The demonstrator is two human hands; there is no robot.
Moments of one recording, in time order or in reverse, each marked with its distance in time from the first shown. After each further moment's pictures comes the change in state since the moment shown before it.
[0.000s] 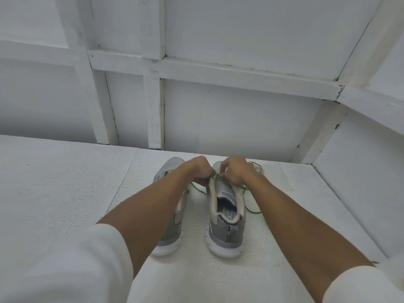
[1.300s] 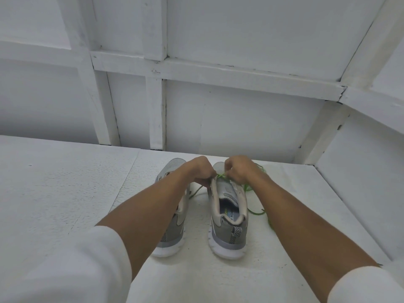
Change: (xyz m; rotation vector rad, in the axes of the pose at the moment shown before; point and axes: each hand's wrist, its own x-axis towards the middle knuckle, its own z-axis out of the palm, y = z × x) left_hand 0.009 -0.004 -0.003 -0.001 -0.010 0.020; right_hand -0.003 -0.001 -0.009 0.006 0.054 -0.015
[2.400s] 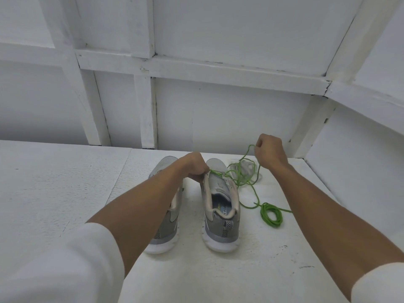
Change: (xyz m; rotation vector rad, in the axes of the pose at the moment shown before) left_hand 0.001 0.005 0.001 0.121 0.045 0.040; right_hand -0.014 0.065 -0.043 0.188 0.481 0.228
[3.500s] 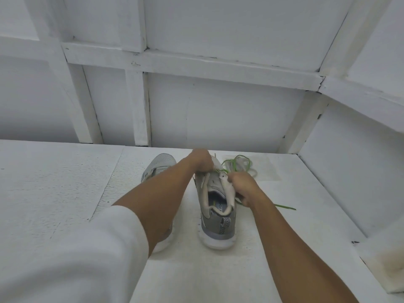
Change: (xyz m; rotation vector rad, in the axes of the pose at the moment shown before) left_hand 0.000 0.028 0.017 0.532 0.056 0.134; right_hand -0.081 -0.013 0.061 0.739 -0.470 0.604
